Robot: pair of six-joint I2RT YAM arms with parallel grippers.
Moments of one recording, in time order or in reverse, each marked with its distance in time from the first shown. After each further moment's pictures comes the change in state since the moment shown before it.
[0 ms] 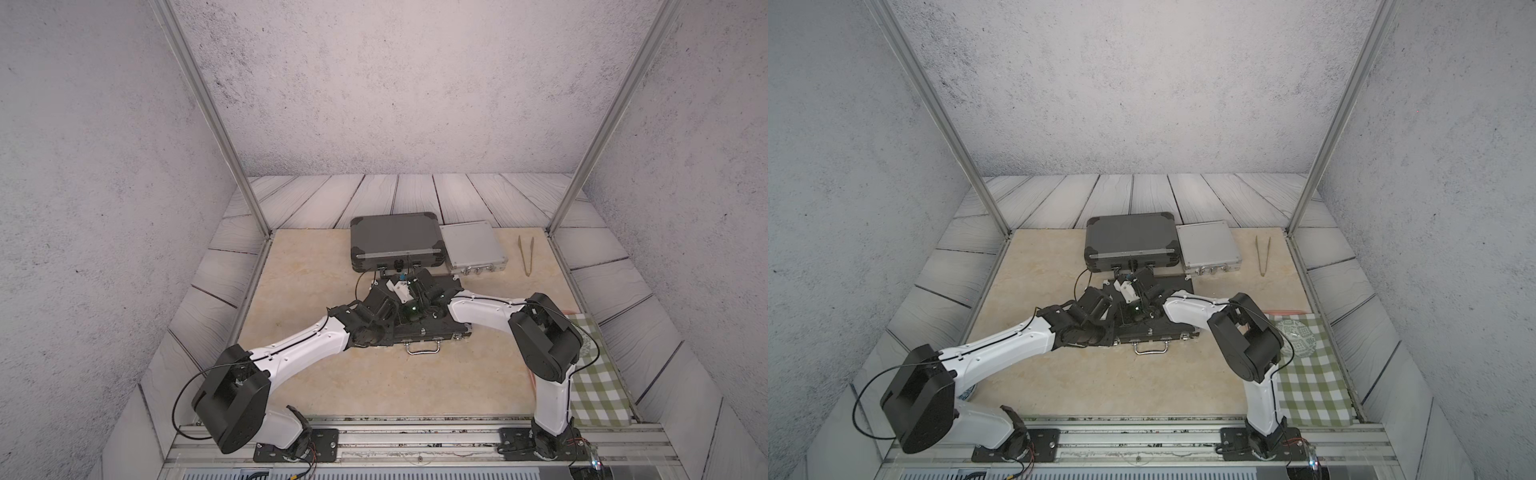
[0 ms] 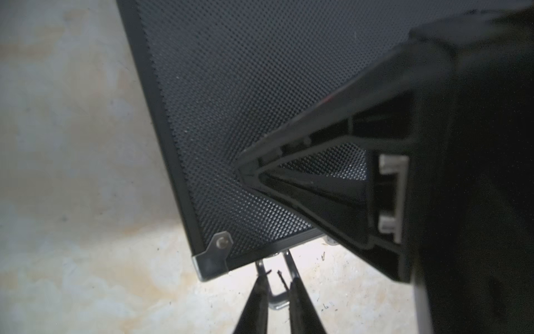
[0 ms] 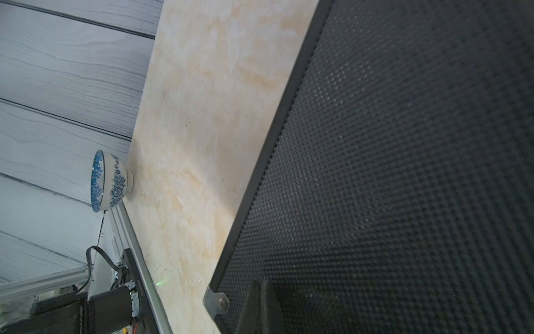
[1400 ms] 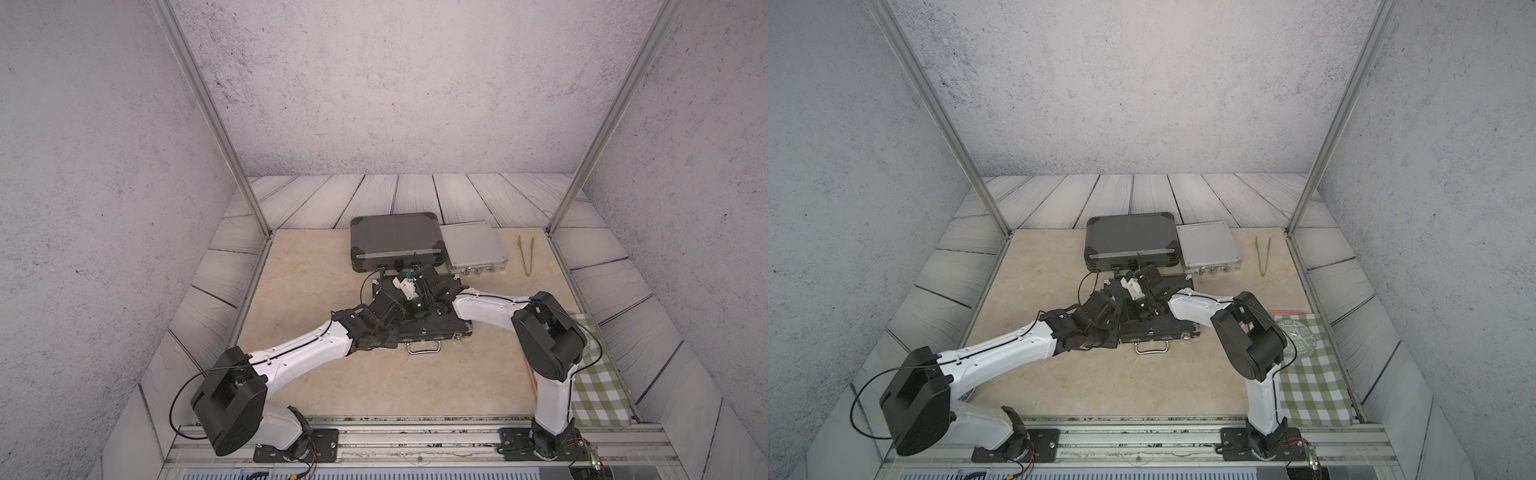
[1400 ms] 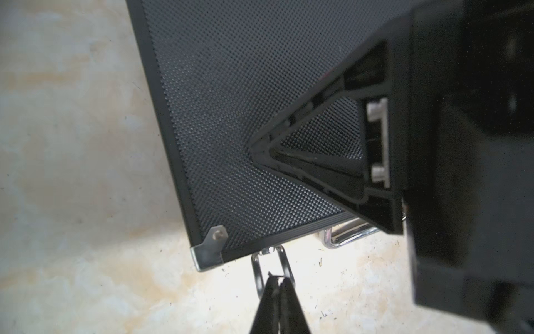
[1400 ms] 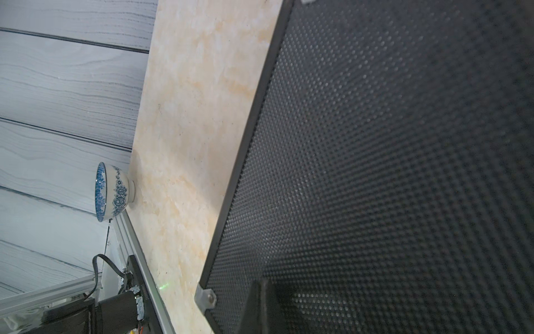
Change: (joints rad) left arm -0.075 -0.026 0.005 0.003 -0.100 -0.025; right arm -0.039 -0.008 -0.011 -0.007 -0.019 0.019
